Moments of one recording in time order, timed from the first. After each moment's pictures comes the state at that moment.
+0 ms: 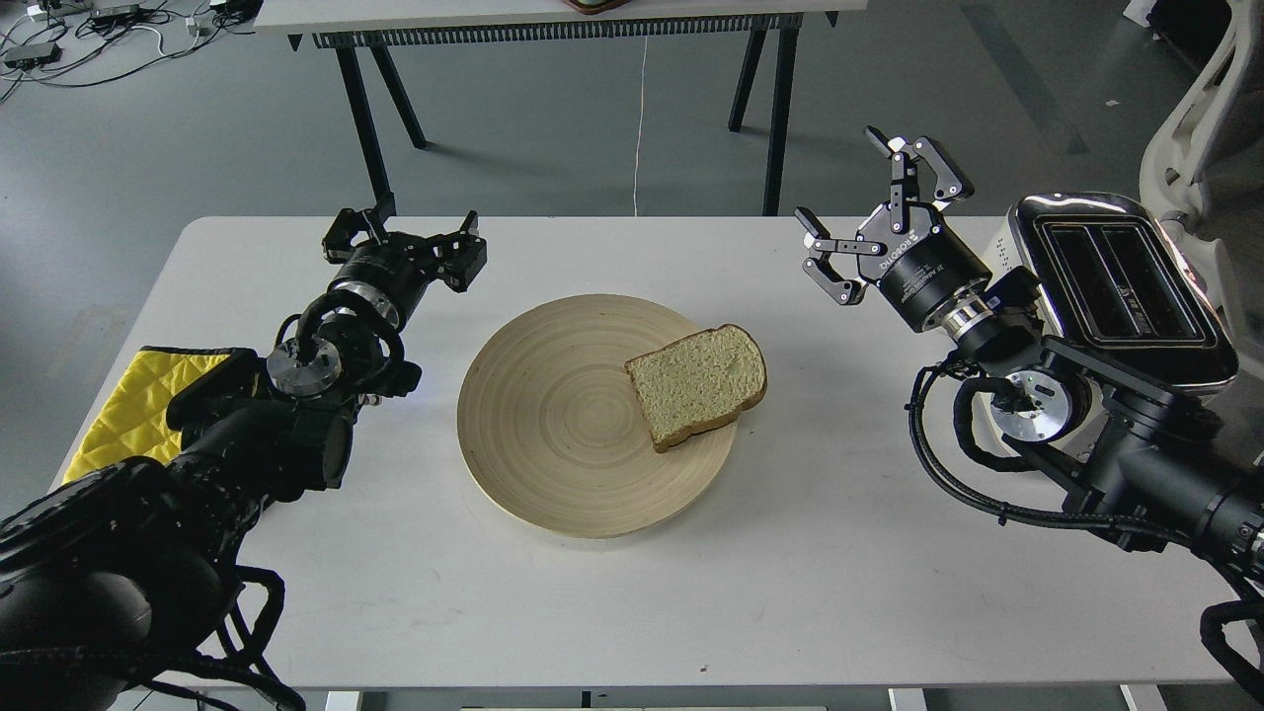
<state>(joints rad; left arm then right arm) -0.89 -0.01 -0.64 -0.16 -1.03 -0.49 0.16 0.82 -0.35 0.36 0.80 0.13 0.49 0.48</state>
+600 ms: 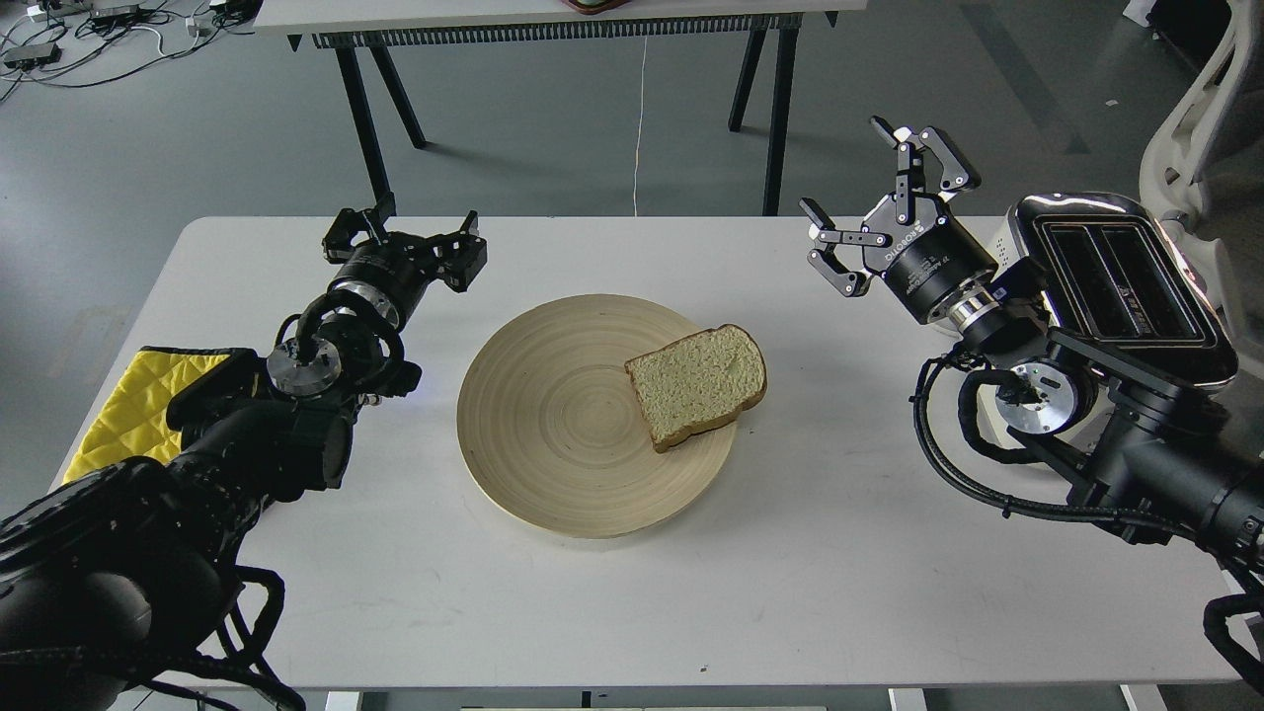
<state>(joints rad) -0.89 -0.01 -0.64 -0.16 -1.03 -0.49 0.15 0.84 -0.35 0.36 0.80 0.12 0.49 0.48</state>
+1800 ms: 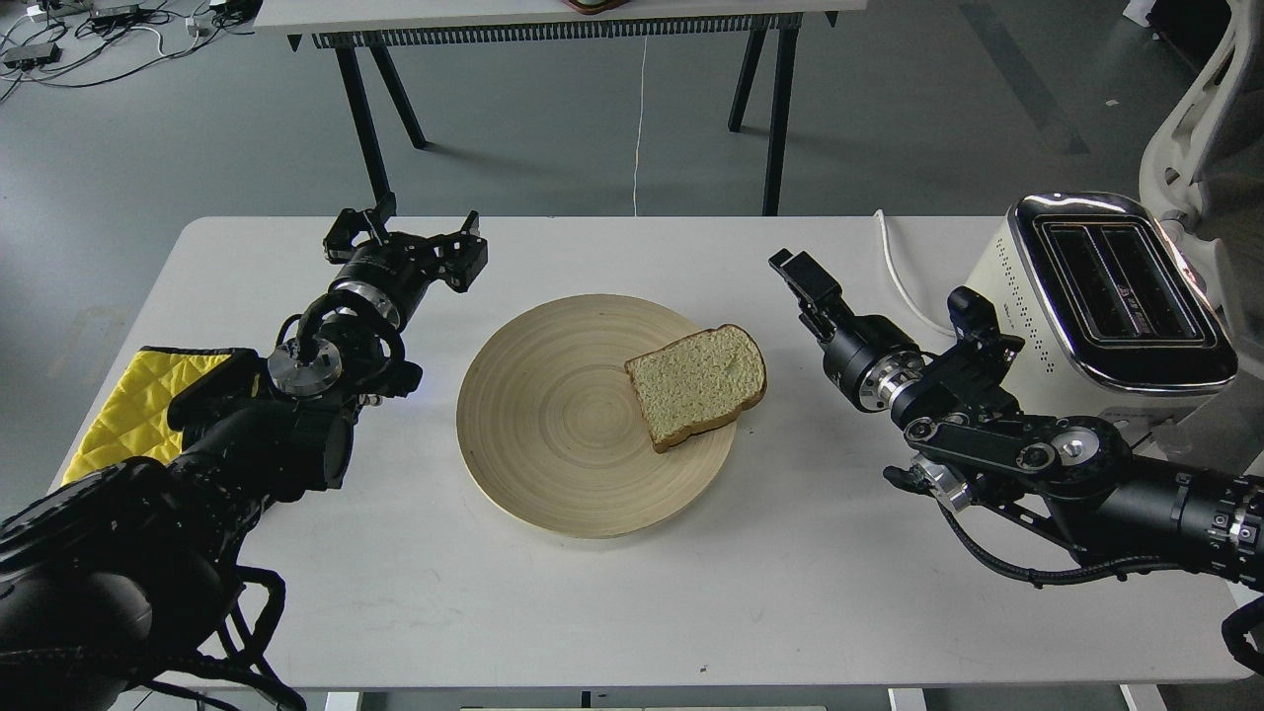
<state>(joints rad) -0.89 -0.01 -0.64 -0.16 -1.03 -0.49 0.15 0.90 -0.31 -0.08 0.99 -0.40 -0.40 0.33</state>
